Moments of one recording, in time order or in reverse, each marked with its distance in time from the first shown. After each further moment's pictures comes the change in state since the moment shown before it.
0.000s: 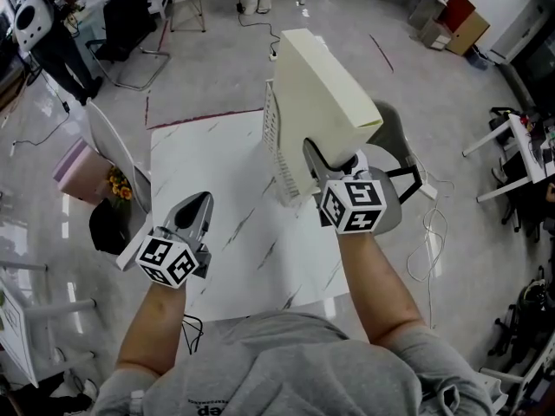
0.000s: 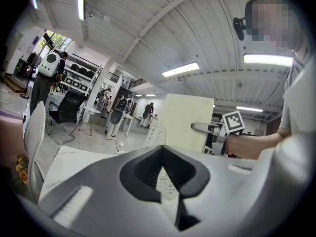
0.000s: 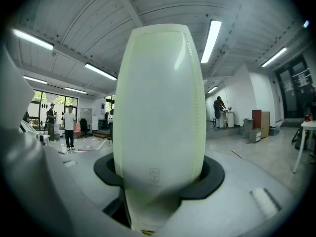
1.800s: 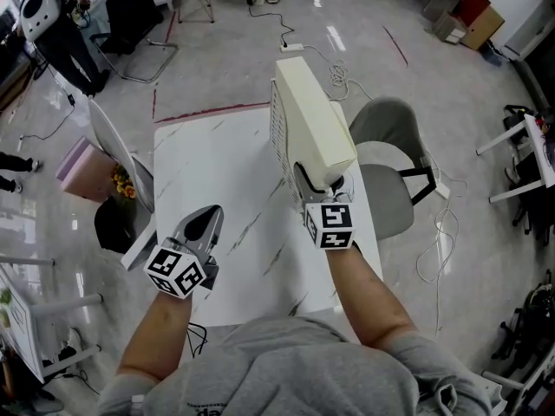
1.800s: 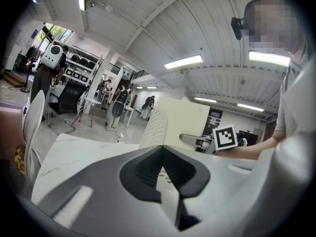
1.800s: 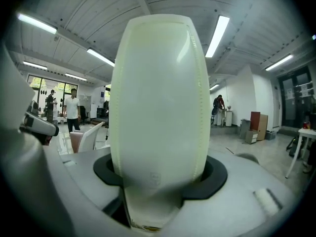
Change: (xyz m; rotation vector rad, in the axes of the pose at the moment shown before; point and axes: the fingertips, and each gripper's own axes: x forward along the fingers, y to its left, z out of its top) left arm 0.013 0.010 -0.044 -0.036 0.090 -0.005; right arm 0.033 0.011 -0.109 -0.079 0.085 -0.038
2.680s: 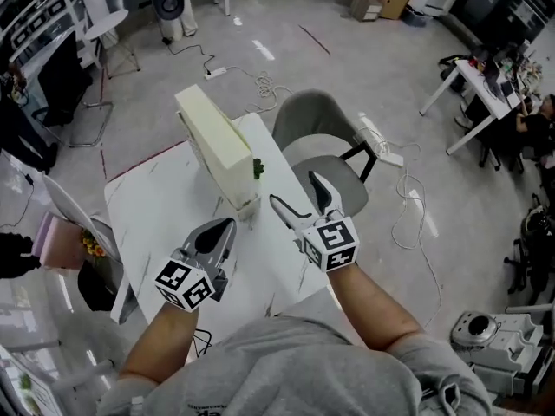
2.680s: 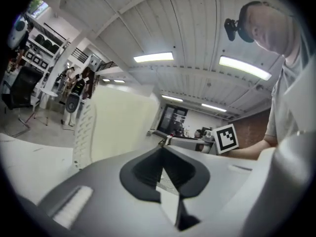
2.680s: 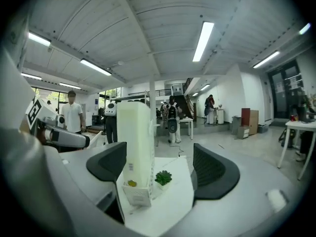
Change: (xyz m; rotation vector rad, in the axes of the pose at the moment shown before) left arm 0.074 -0.172 0.011 0.065 0.038 -0.415; right arm -0.140 -0.073 0.031 0.089 -0.030 -0.045
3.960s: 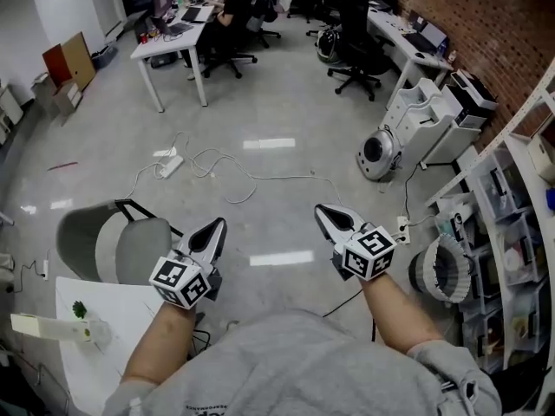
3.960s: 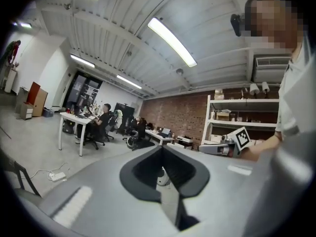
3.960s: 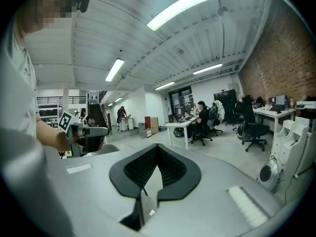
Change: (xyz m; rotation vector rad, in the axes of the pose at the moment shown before) left arm 0.177 -0.643 -0.166 0.172 0.297 -1.028; right arm -0.808 -0.148 -0.088 0.263 -0.118 -1.012
